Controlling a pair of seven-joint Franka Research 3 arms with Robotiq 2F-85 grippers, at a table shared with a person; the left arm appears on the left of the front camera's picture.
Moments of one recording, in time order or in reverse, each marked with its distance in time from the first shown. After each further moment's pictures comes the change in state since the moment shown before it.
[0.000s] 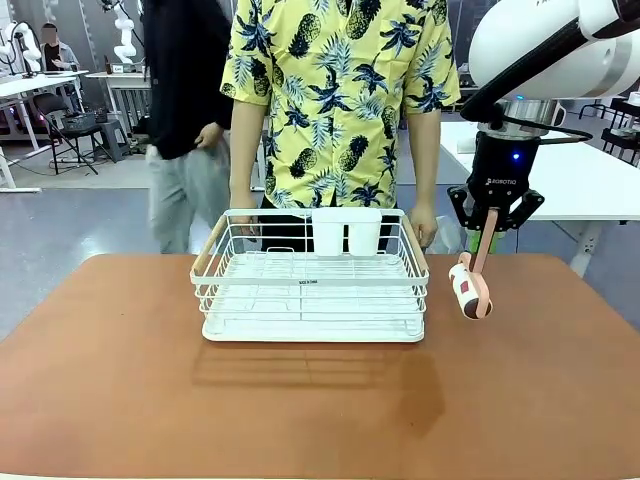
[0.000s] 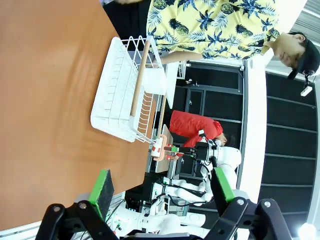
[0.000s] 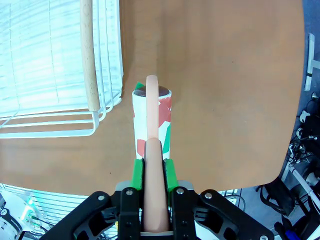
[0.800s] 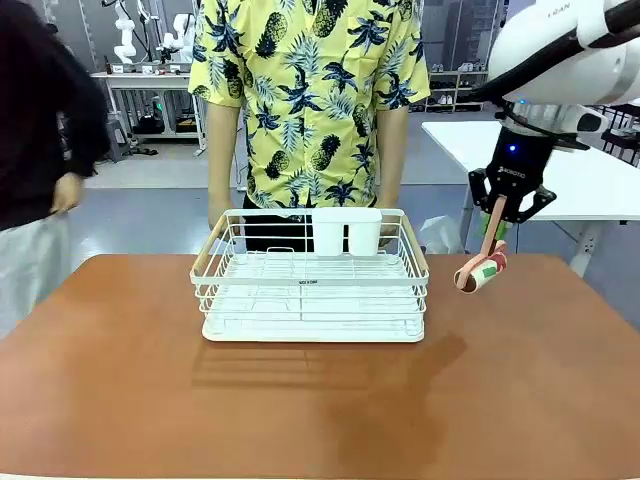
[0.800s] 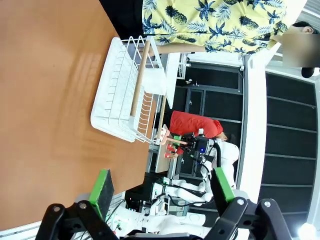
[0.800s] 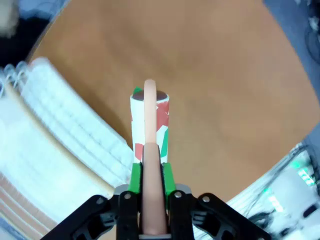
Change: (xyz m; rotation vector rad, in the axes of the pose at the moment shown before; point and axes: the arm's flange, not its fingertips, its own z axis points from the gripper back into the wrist) left arm 0.000 0.000 0.000 0.000 0.000 0.000; right arm 0.046 -0.043 -0.002 0.074 -0.089 -0.827
